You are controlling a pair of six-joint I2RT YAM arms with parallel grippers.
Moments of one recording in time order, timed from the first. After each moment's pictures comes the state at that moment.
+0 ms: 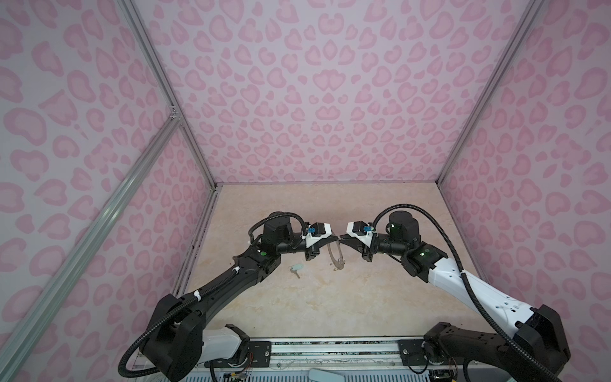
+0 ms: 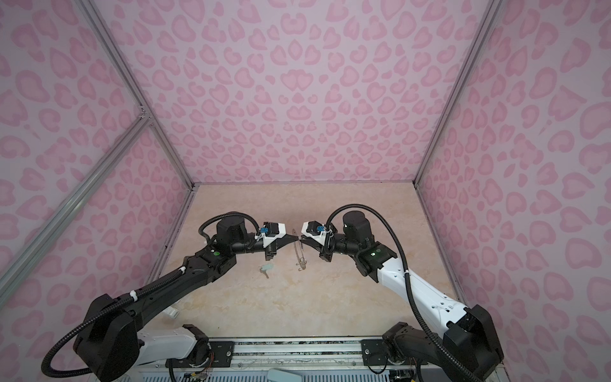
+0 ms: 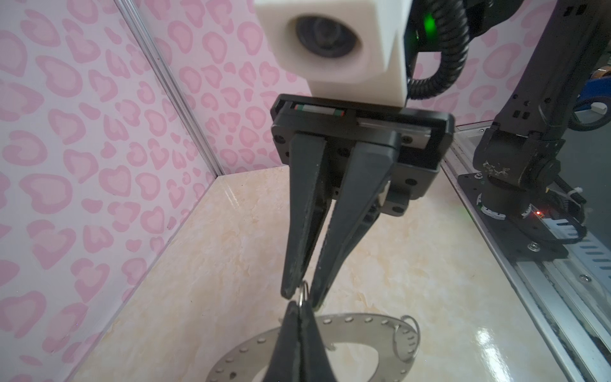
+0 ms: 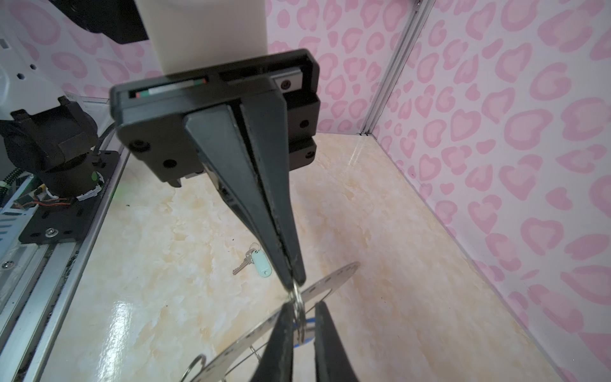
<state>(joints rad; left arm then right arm) -0.57 1.30 0.83 0.22 0.79 0.46 0.55 1.20 0.86 -0.03 -0.64 -0.46</state>
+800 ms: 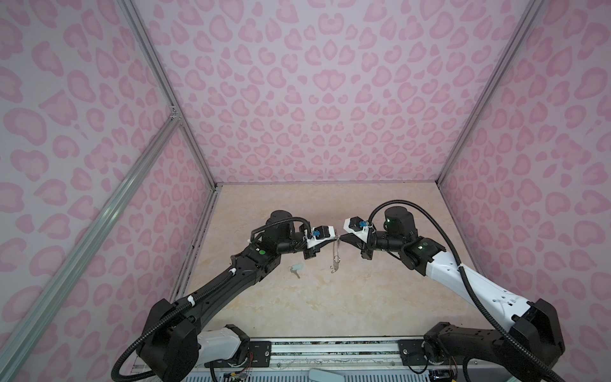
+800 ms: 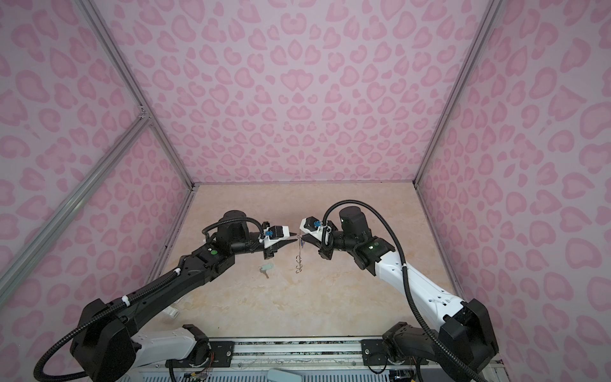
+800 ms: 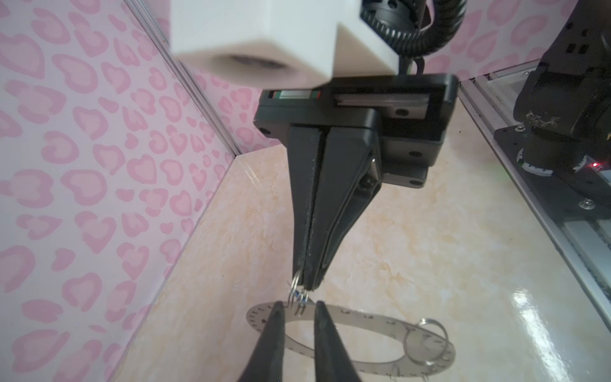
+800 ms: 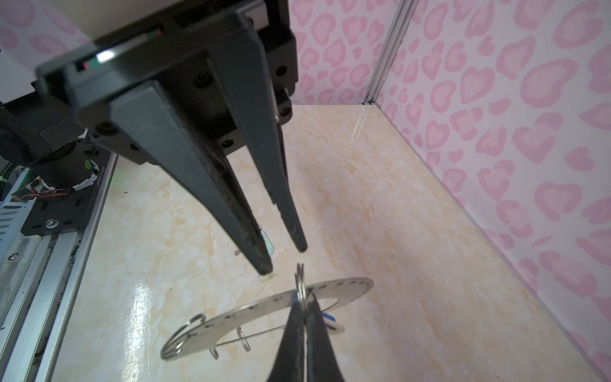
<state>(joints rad) -0.61 1.27 0.89 0.02 0.62 0.65 0.55 1.26 0.95 -0.20 -0.59 -0.49</state>
